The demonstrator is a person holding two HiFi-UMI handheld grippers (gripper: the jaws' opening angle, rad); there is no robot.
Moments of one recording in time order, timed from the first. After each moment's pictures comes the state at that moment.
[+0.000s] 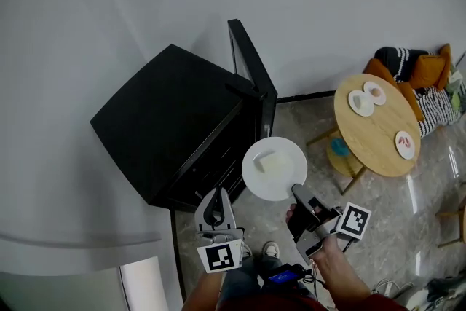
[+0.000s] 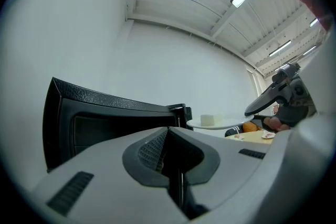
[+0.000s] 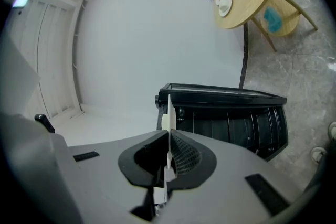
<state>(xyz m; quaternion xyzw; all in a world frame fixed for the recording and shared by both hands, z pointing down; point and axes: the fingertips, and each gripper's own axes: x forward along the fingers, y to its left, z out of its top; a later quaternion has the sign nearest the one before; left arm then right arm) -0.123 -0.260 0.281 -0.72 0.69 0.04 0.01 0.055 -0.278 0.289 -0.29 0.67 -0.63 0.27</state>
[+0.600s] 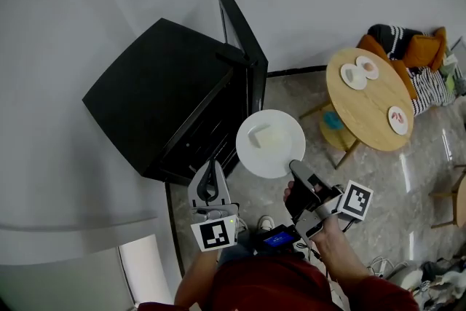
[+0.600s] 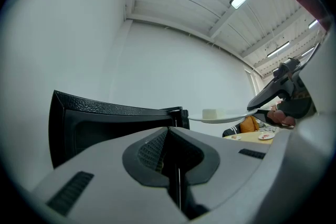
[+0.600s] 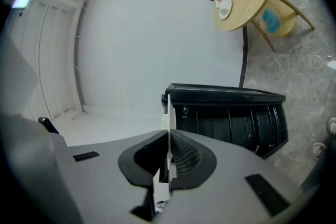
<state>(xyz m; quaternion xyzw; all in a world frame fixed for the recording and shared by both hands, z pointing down) -0.118 -0.249 0.273 -0.73 0.68 0.04 0.01 0.061 -0.256 0.271 -0.28 0.67 -0.63 0.28</state>
